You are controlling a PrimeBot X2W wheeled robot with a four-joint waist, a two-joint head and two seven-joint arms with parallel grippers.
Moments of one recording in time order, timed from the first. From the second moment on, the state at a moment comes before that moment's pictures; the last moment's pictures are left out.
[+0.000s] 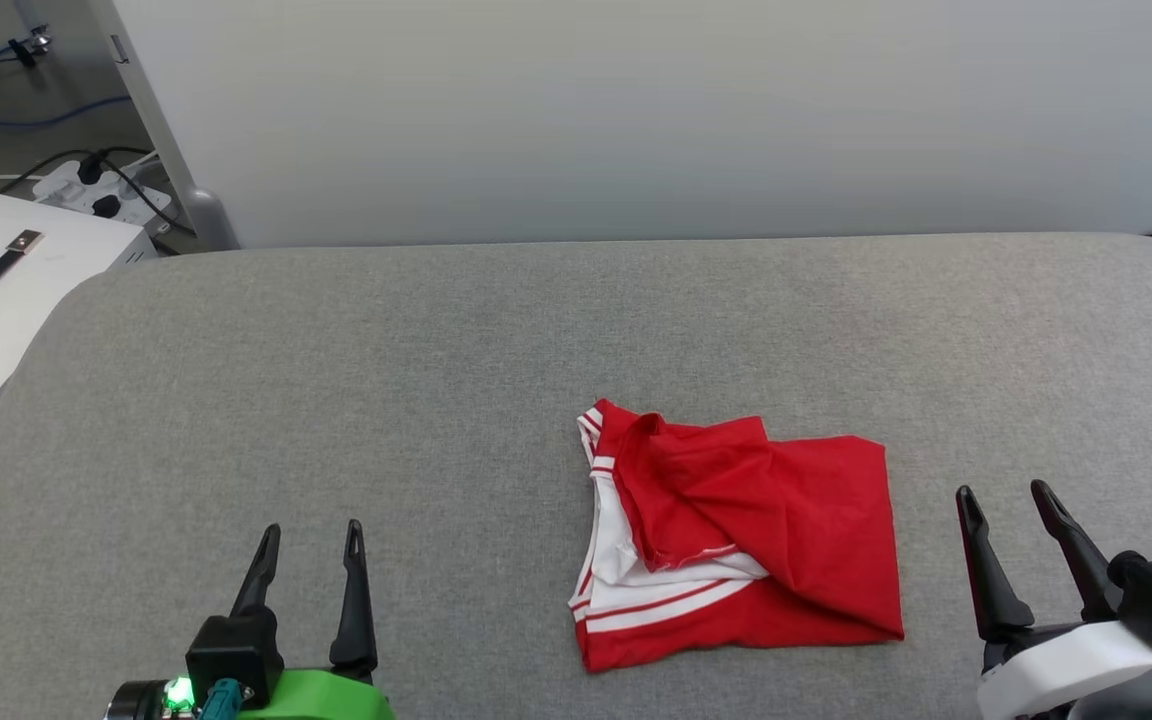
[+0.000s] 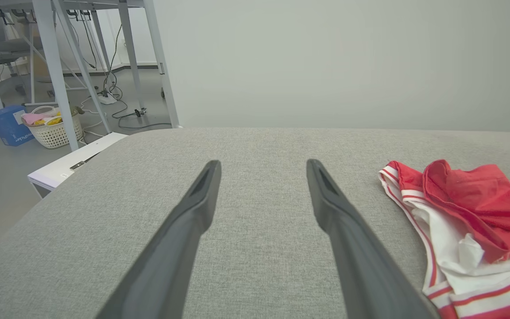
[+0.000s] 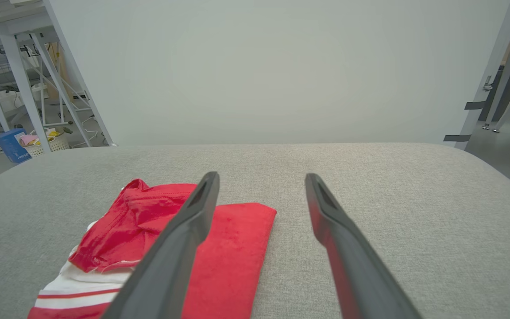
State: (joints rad) left arm 0.10 0.06 -0.03 0.09 -0.09 0.00 -0.26; right arm 0.08 -0.18 0.03 0.05 0.28 0.13 -0.20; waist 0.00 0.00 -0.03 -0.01
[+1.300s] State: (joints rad) left arm -0.06 0.06 -0.10 0.09 -0.10 0.00 -0.26; right arm -0.29 -0.51 0.16 0.18 0.78 0.13 0.83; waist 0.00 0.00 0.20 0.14
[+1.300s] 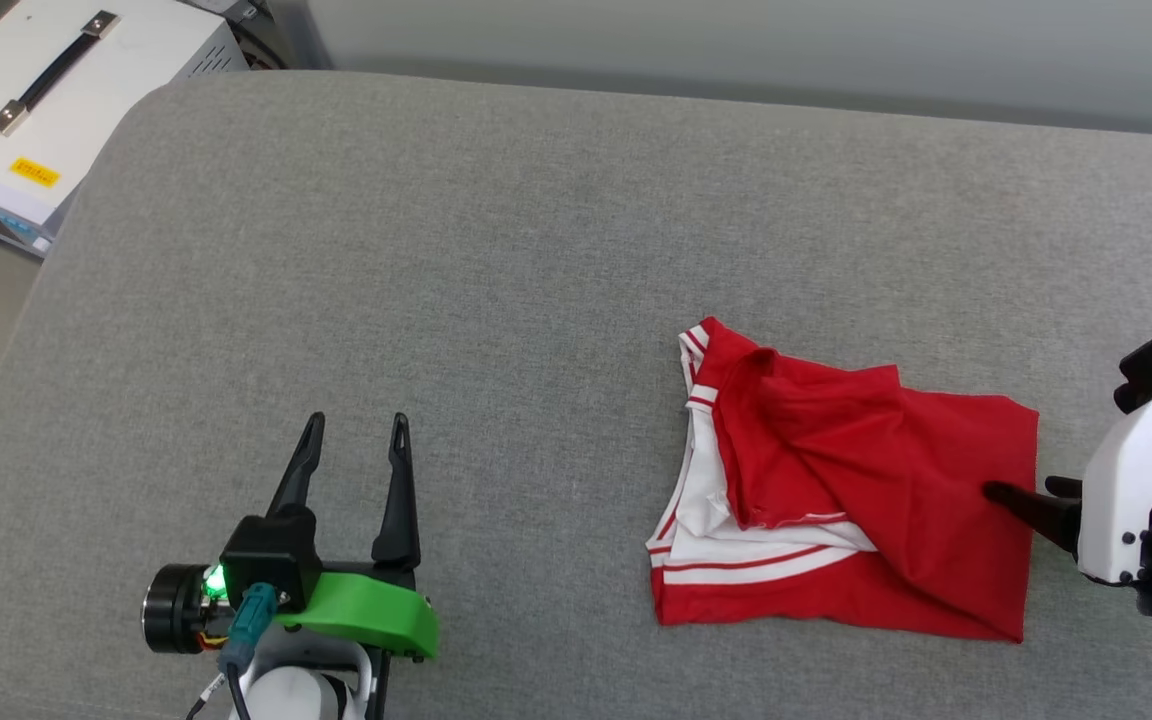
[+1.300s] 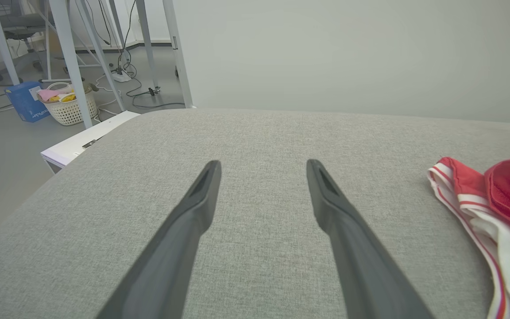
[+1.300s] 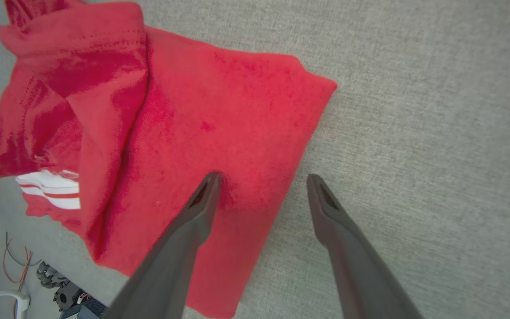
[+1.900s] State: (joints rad) left arm -0.10 0.05 -0.11 0.12 -0.11 0.00 -0.26; right arm -0.30 -0.54 0.30 0.23 0.81 0.13 0.68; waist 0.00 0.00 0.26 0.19
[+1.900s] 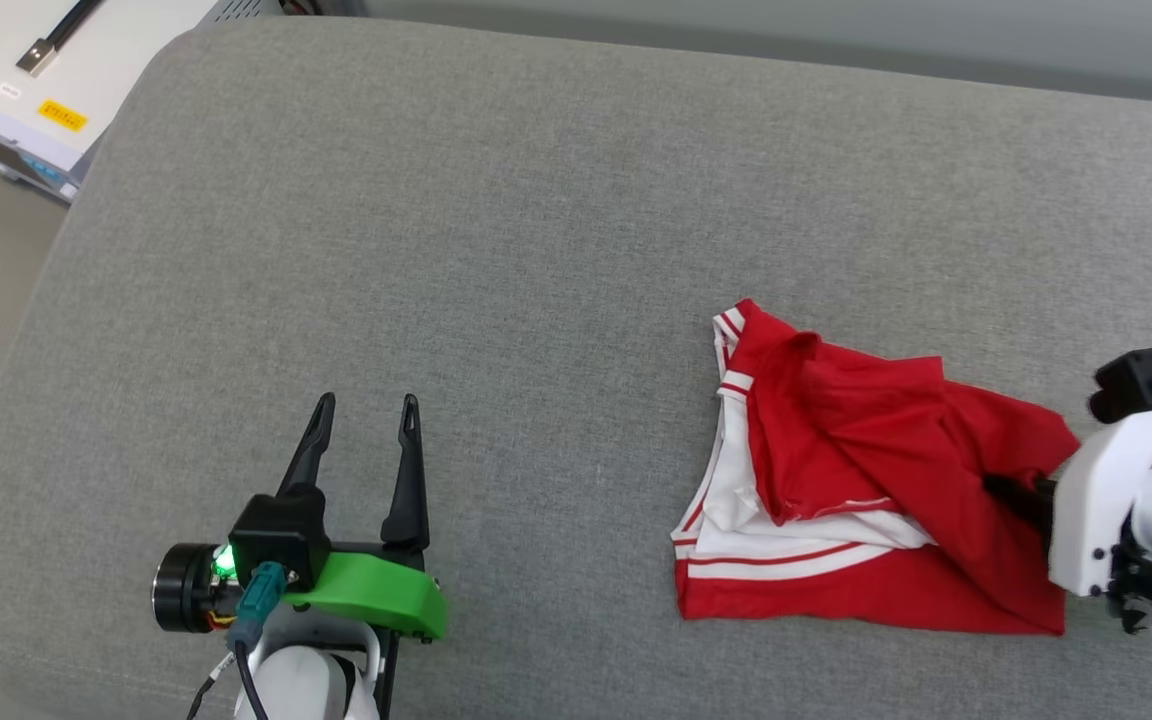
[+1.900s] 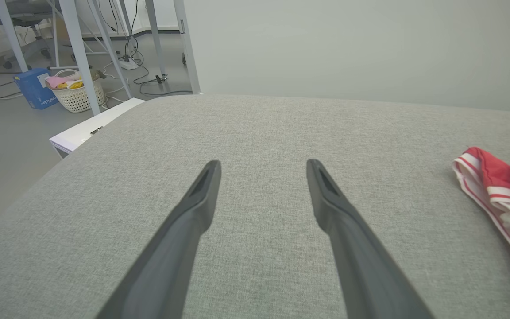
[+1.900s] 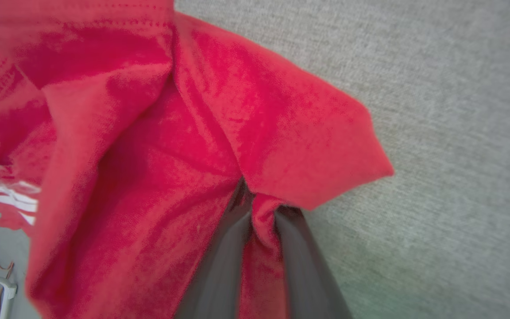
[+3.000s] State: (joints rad) left arm -0.13 0.07 -0.04 0.06 -0.09 -0.03 -0.26; right arm -0.52 -0.81 0.38 0.16 0.62 0.13 0.49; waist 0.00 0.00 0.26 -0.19
